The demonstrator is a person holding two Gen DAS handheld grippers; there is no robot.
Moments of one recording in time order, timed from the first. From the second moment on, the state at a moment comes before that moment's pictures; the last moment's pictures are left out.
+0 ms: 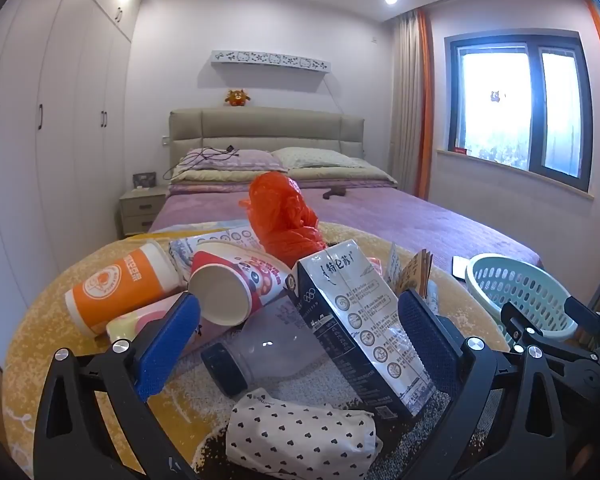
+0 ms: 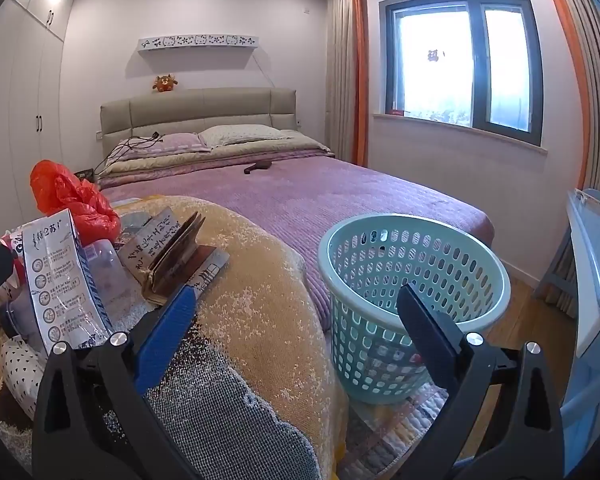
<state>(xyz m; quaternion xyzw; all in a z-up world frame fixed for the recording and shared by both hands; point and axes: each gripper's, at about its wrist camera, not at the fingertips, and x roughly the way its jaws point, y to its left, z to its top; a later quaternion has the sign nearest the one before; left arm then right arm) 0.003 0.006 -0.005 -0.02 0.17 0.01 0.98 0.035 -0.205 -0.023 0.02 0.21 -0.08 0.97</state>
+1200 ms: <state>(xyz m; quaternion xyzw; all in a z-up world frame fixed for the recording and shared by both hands) -0.026 0.083 0.001 -0.08 0.22 0.04 0.97 0.028 -0.174 0.001 0.01 0.20 0.06 0.98</state>
